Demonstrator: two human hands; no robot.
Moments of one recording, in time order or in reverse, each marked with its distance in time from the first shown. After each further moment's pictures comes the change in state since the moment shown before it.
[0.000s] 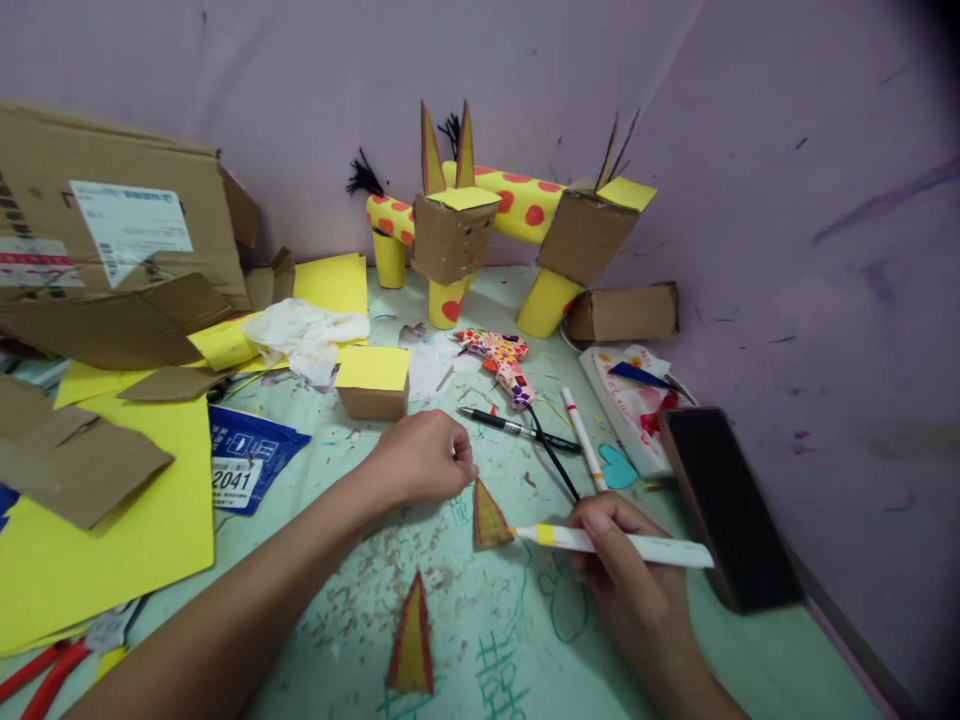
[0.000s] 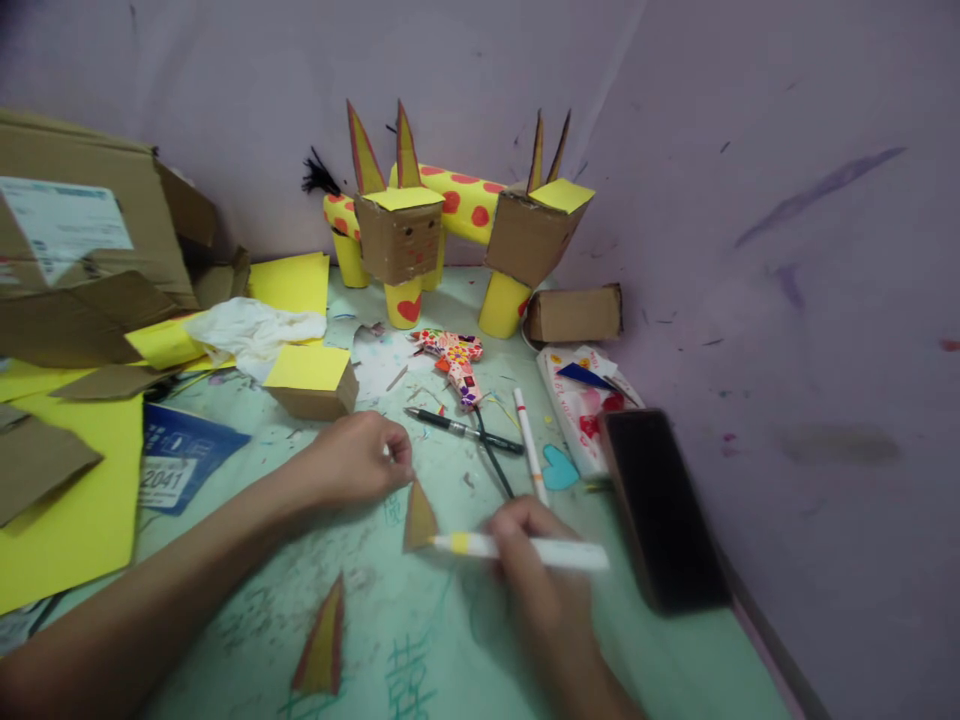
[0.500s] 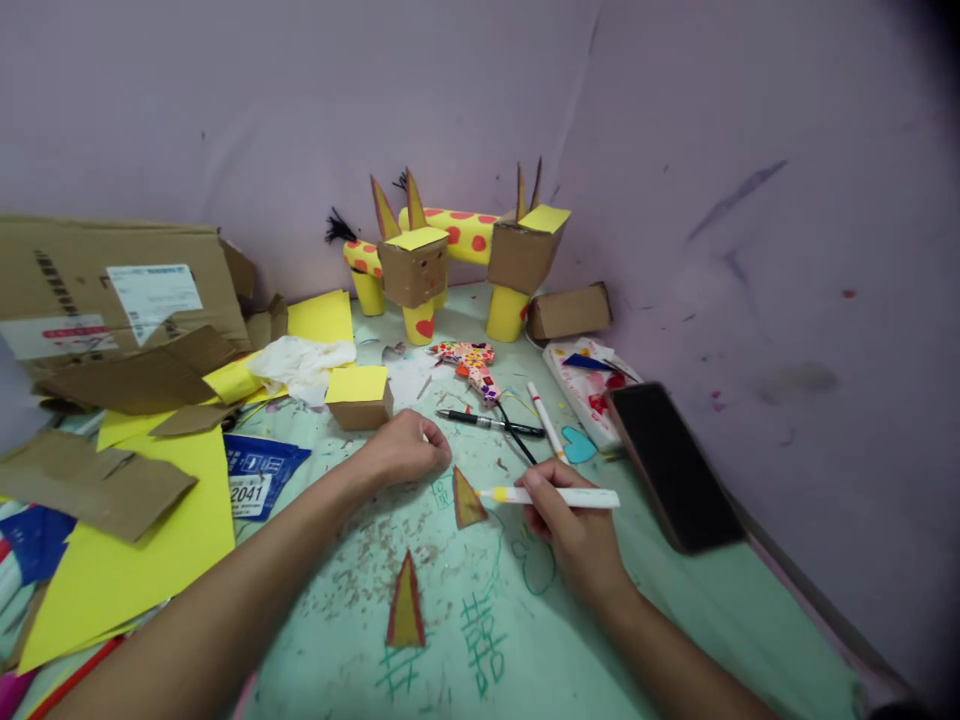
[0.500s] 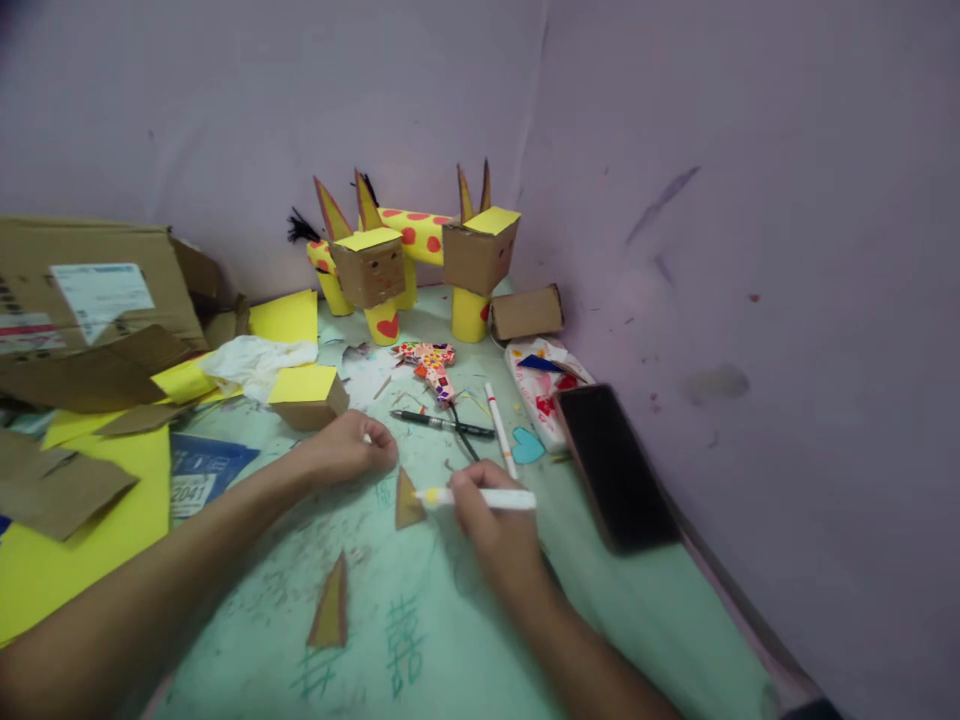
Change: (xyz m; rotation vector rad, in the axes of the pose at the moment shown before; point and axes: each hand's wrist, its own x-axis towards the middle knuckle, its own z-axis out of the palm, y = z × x) left_hand -0.001 0.006 -0.006 -0.148 -0.141 -0.137; right_hand 0.006 -0.007 0.011 0.092 -0.019 0.001
